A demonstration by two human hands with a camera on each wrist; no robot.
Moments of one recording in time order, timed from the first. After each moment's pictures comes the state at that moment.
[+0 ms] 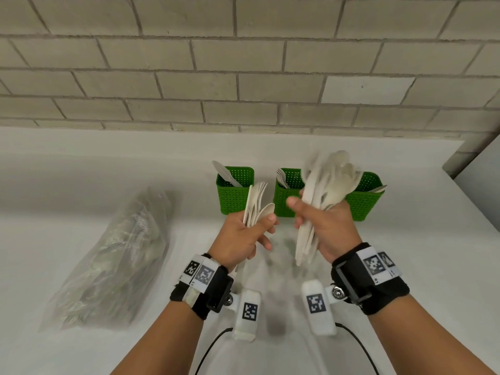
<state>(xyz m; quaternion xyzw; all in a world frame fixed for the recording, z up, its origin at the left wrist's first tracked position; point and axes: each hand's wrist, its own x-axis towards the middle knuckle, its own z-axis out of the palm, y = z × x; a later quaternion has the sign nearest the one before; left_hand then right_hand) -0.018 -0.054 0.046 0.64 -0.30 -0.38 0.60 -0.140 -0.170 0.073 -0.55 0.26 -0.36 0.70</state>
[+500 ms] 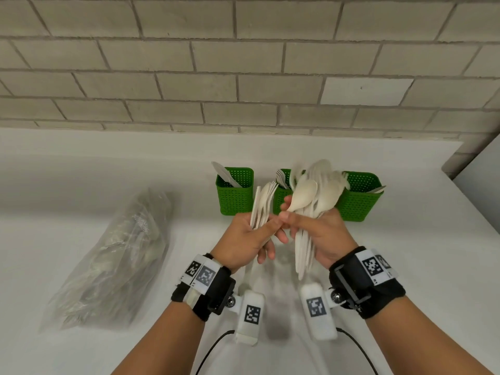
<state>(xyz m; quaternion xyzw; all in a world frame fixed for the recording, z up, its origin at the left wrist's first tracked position) -0.022 -0.054 0.051 0.60 -0.37 -0.41 0.59 -0.142 -0.163 0.072 -0.51 0.23 -0.30 0.77</state>
